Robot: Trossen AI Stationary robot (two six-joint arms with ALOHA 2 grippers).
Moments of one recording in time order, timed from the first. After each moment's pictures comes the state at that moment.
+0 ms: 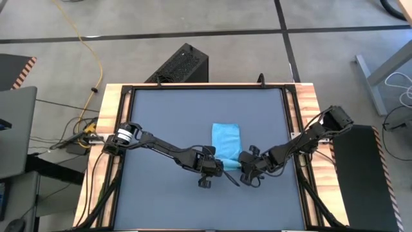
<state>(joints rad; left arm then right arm) -0.25 2.13 1.48 -0.44 -0.22 -0.04 0.46 1.53 0.61 -0.11 0.33 0.78</state>
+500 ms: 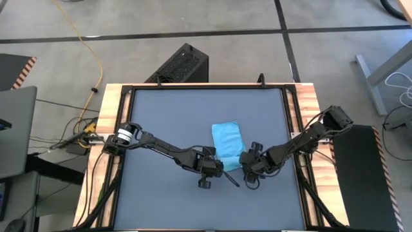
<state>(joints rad) -0.25 2.13 1.48 -0.43 -0.22 -0.03 0.45 1.52 0.71 -0.41 0.37 0.69</state>
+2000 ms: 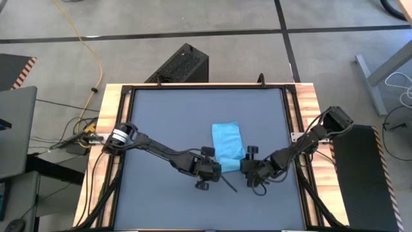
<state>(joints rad) -0.29 2.09 1.48 -0.47 -0.31 0.00 0.54 1.53 0.66 -0.22 0.50 0.42</state>
